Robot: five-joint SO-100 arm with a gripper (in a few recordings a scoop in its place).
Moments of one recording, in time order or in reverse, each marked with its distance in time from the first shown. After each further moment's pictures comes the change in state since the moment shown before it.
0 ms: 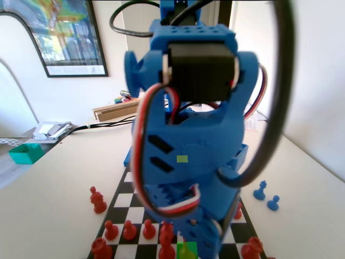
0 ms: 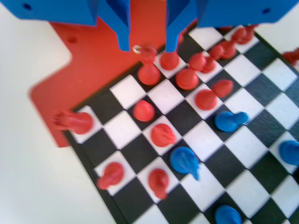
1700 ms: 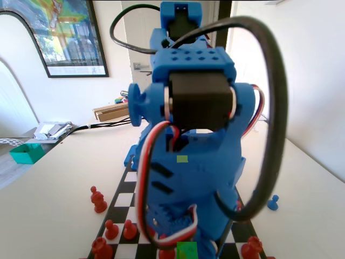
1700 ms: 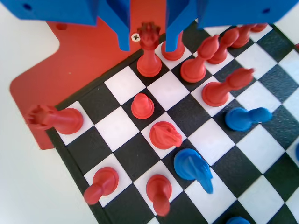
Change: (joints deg) arm 0.3 -5.2 -2.1 -0.9 0.0
